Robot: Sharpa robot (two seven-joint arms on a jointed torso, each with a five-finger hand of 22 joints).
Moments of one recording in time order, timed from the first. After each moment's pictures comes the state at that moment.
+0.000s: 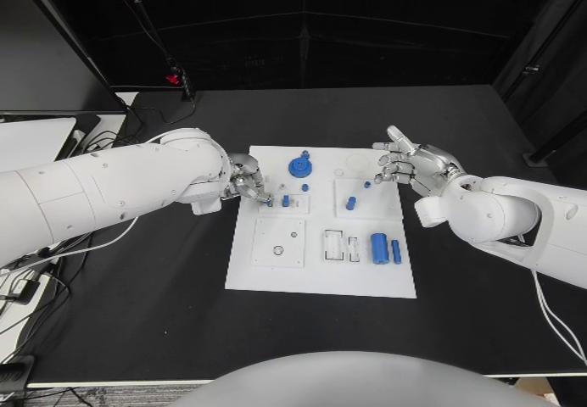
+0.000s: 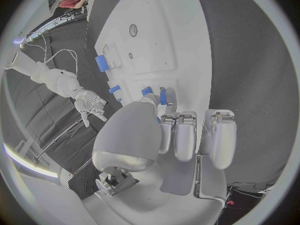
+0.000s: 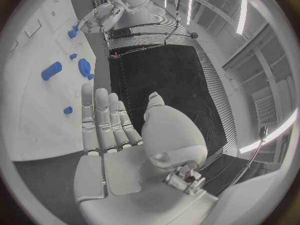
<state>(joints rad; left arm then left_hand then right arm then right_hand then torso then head) 1.40 -0.55 -0.24 1.22 -0.95 0.18 -0.37 1.39 0.06 0.13 0.35 0.72 0.93 0.06 0.45 1.00 1.46 -0.01 1.57 1.31 1.46 -0.05 1.57 1.31 0.01 1.46 0.06 1.57 1.31 1.15 -1.01 -0.06 1.59 0.07 -0.28 0.28 1.14 0.14 -0.27 0.29 0.32 0.50 0.16 0.47 0.09 0.61 0.14 1.01 0.67 0.81 0.09 1.07 0.78 0.17 0.76 0.20 0.66 1.03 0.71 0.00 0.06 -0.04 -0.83</state>
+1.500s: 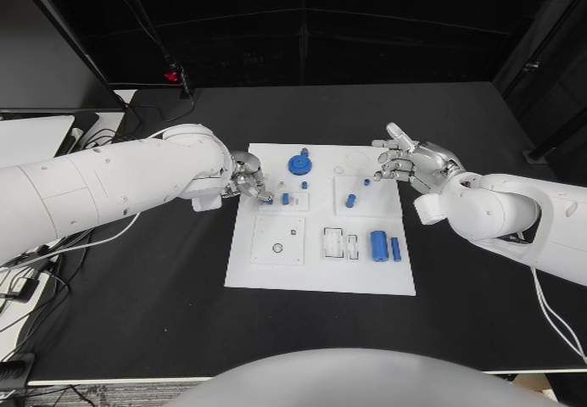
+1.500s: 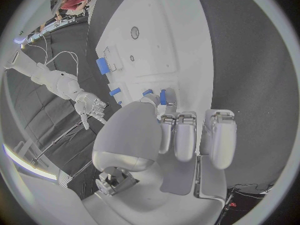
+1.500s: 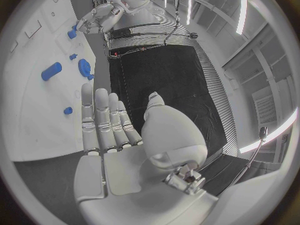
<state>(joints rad) 1.40 -0.54 -0.23 1.20 -0.95 0.22 -0.37 1.39 0.06 0.13 0.35 0.72 0.93 0.06 0.45 1.01 1.46 -0.01 1.58 1.31 1.46 -0.05 1.57 1.31 0.01 1.46 0.06 1.57 1.31 1.15 -1.01 -0.06 1.59 0.07 -0.28 0.28 1.14 0.14 -0.27 0.29 0.32 0.50 0.16 0.47 0.08 0.61 0.14 1.01 0.67 0.81 0.09 1.07 0.78 0.17 0.76 0.20 0.66 1.03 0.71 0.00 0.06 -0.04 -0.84</state>
